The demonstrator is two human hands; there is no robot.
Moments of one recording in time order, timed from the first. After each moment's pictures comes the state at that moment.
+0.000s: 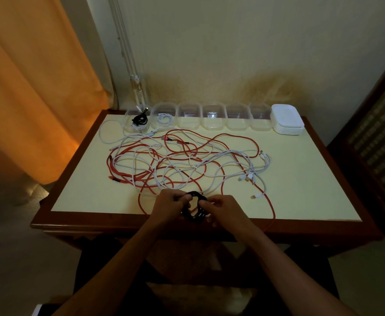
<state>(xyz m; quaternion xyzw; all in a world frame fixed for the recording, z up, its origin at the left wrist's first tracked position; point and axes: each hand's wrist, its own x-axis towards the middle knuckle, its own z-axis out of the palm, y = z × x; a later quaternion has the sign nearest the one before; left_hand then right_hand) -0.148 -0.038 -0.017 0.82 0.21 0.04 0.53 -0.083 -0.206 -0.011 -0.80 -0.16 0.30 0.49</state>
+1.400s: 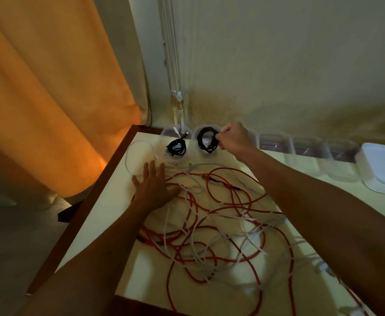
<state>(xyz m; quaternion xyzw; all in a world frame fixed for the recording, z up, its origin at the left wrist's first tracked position) 0.002 0.230 -0.072 0.94 0.31 -0.04 0.16 0.218 0.095 0.005 -0.86 -0.17 0.12 0.46</state>
